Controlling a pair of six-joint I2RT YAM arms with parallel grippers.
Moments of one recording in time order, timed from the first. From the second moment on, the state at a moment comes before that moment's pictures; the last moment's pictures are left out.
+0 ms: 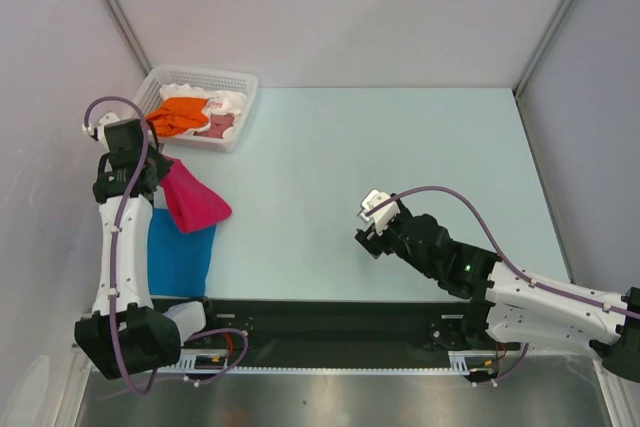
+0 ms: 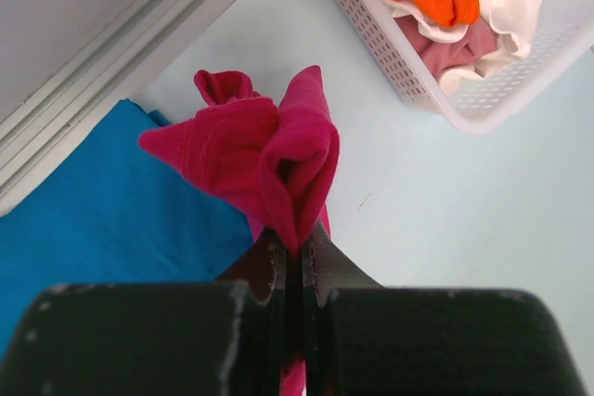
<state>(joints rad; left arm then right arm) 0.22 1.13 1.16 -0.69 -0.22 -0.53 1.09 0.86 0.62 -0.08 0.36 -0.18</state>
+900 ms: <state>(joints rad) 0.40 1.13 1.12 -0.68 -0.12 -0.47 1.10 0.83 0.62 -0.13 0.37 -0.16</state>
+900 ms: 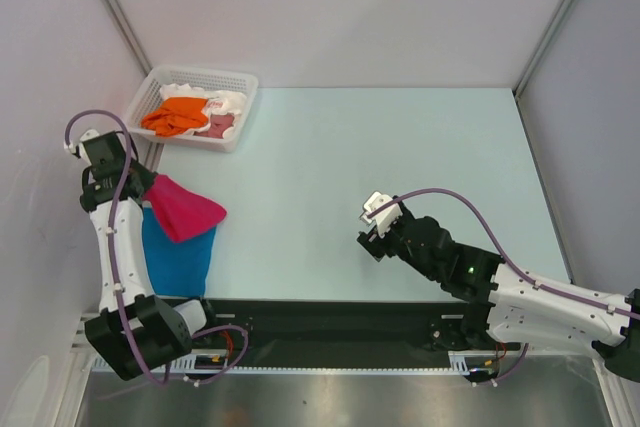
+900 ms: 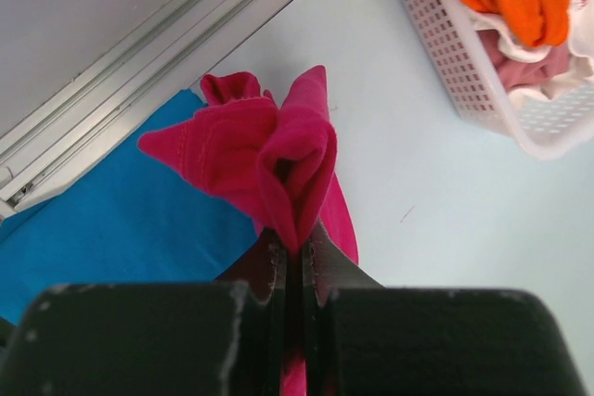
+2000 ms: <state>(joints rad) 0.50 0.80 0.88 -0.84 -0.35 -0.83 1.10 0.81 0.60 -0.11 0.32 -0.12</state>
